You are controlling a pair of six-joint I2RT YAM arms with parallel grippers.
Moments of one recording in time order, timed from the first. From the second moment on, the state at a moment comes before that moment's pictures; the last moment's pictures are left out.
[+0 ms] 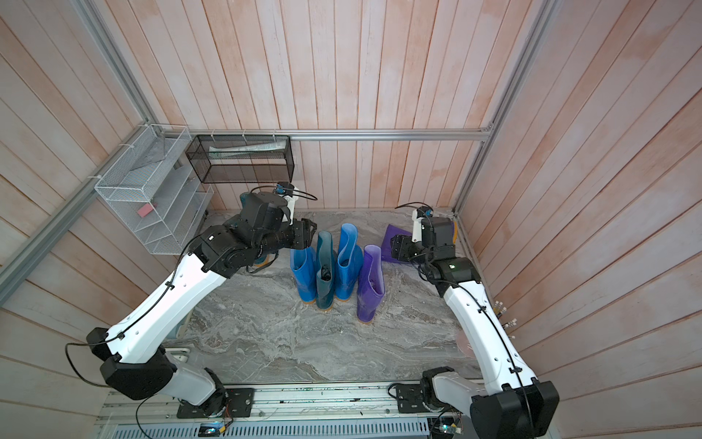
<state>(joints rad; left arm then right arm) -0.78 1.53 1.85 -0.91 -0.22 -0.43 0.22 1.16 1.18 -0.61 -0.07 0.30</state>
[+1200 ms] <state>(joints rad) -0.88 1.77 1.85 -1.02 -0.32 -0.51 0.22 1.14 1.15 -0.63 -0.06 0.30</state>
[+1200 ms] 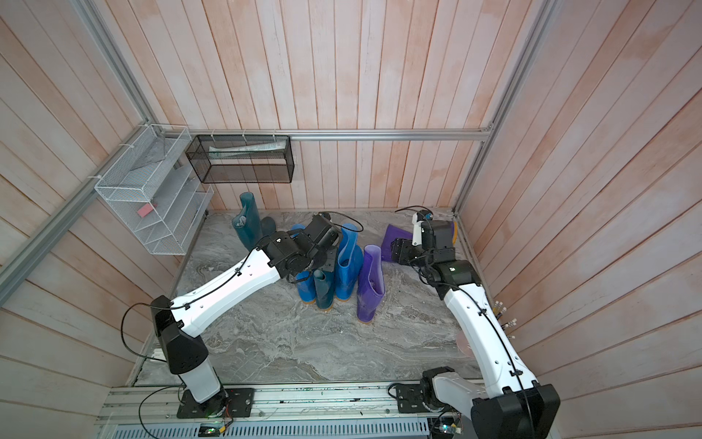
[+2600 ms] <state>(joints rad) -0.64 1.45 1.84 -0.36 -0.29 -0.13 0.22 1.14 1.14 -0.63 -0.07 0.30</state>
